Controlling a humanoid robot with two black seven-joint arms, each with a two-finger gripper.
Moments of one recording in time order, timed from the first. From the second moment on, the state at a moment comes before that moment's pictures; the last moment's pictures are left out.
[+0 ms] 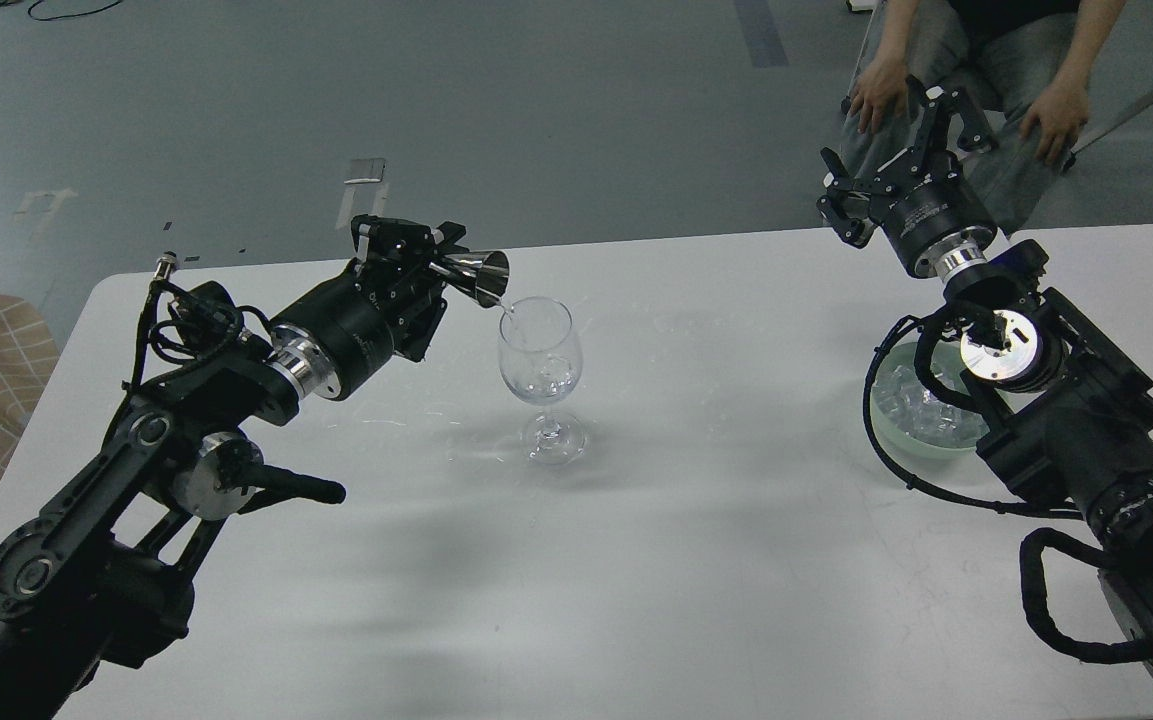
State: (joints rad) left arm -0.35 0.34 -1.13 -1.59 0.79 -0.05 0.27; right arm 0.78 -0.06 1.29 0.45 -0.42 0.47 0.22
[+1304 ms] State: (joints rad) left arm -0.39 0.35 -1.26 -1.62 0.50 0.00 0.39; right arm 0.77 -0.06 1.29 0.45 -0.42 0.47 0.22
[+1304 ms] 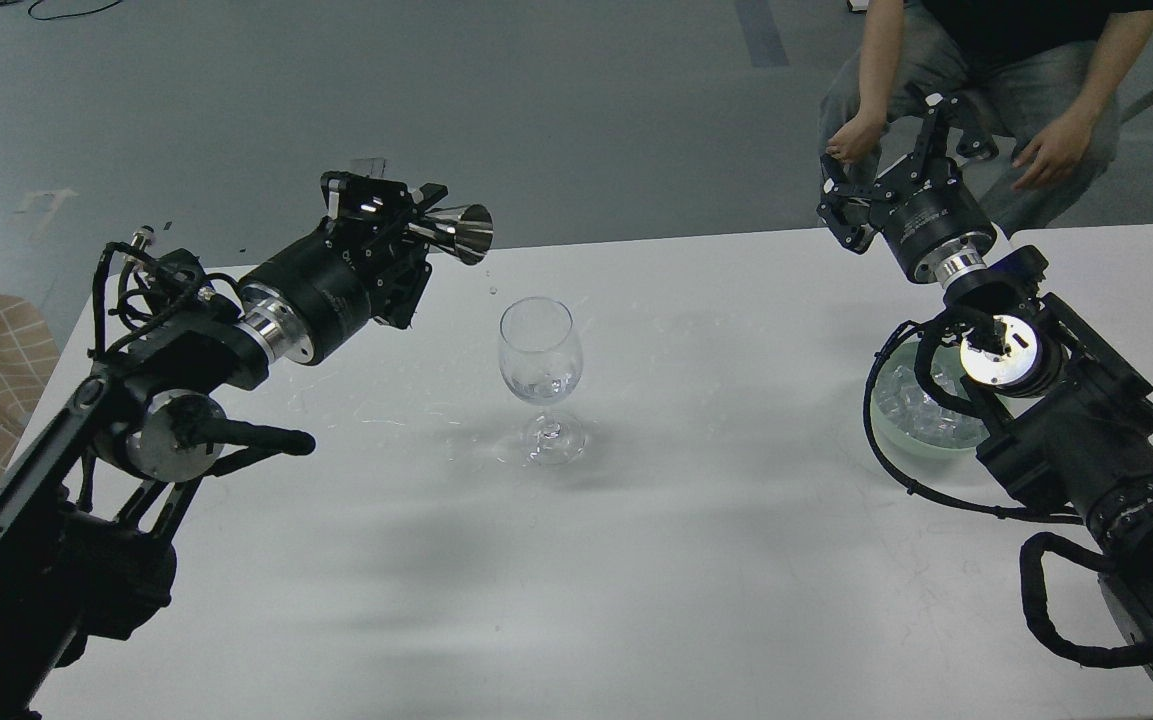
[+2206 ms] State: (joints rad) left arm -0.09 0.18 -1.70 -1.40 -0.24 -0.16 0.28; right arm 0.77 -0.06 1.29 0.43 -0.42 0.44 0.19
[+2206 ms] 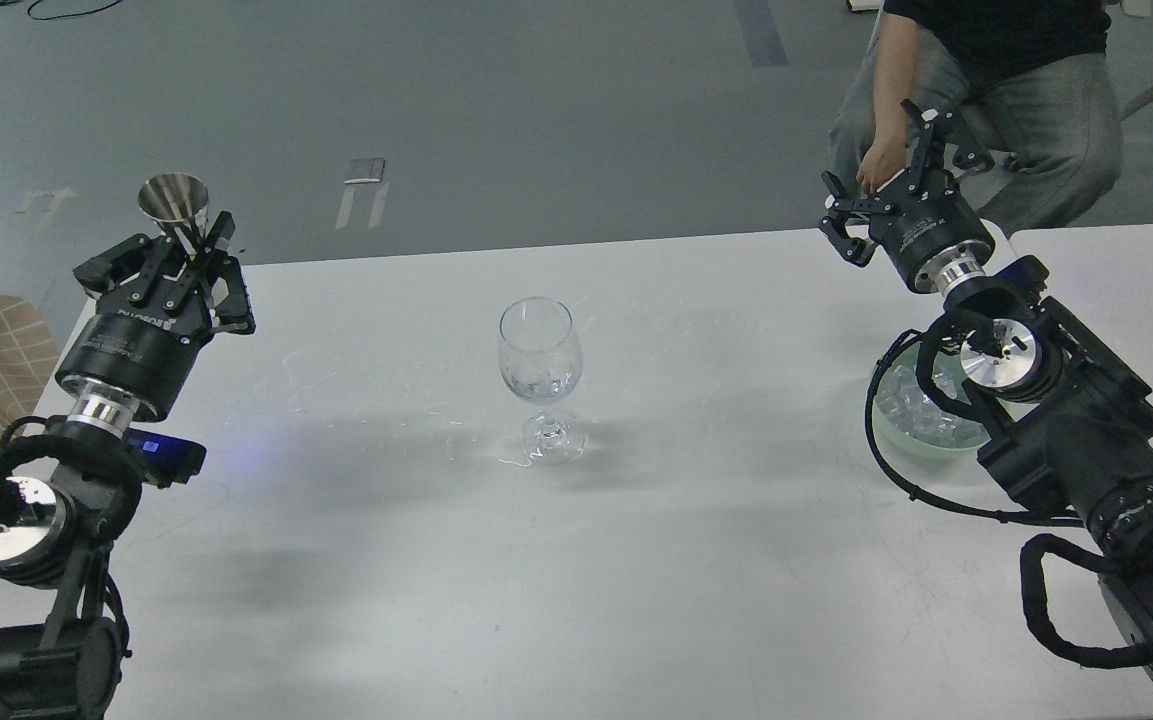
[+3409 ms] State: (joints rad) left arm -0.05 0.14 -1.75 -1.05 -0.25 -0.35 0.21; right arm 0.76 -0.03 1.25 0.41 -0.42 0.42 0.19
